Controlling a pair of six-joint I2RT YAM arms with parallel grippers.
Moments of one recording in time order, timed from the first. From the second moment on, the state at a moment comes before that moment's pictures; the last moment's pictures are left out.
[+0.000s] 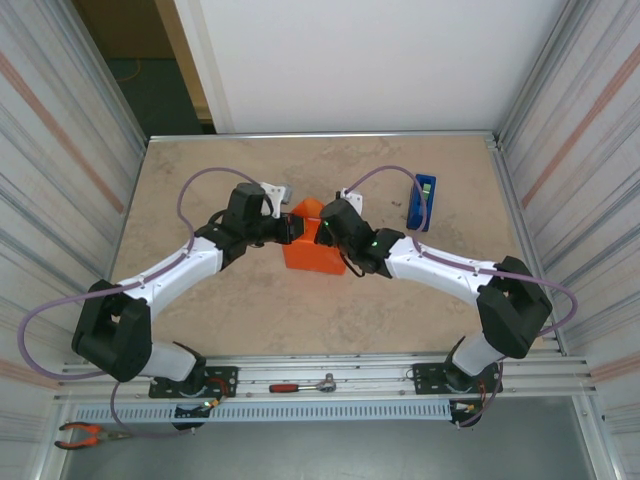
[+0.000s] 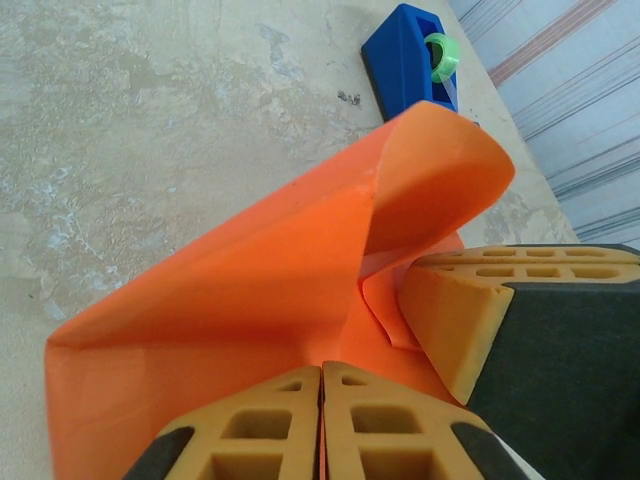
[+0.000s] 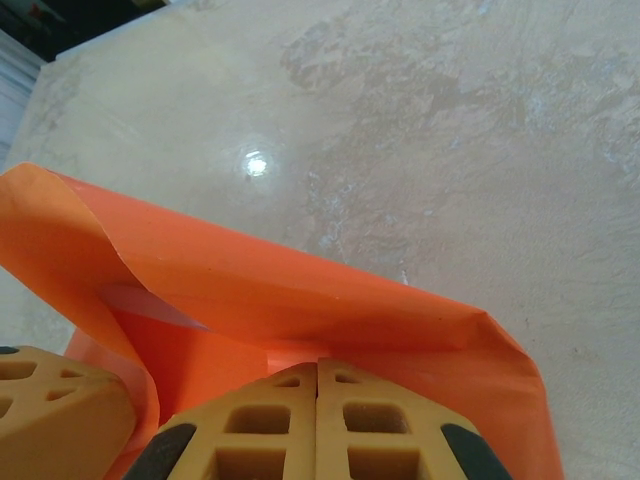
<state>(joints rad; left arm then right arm) -0.52 1.40 0.92 -0.13 0.37 -0.41 0.87 1.55 1.08 -0.21 0.34 0.84</state>
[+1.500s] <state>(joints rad) -0.55 1.40 0.94 -0.14 0.34 -0.40 0.76 1.45 1.02 -0.26 0.07 0.83</state>
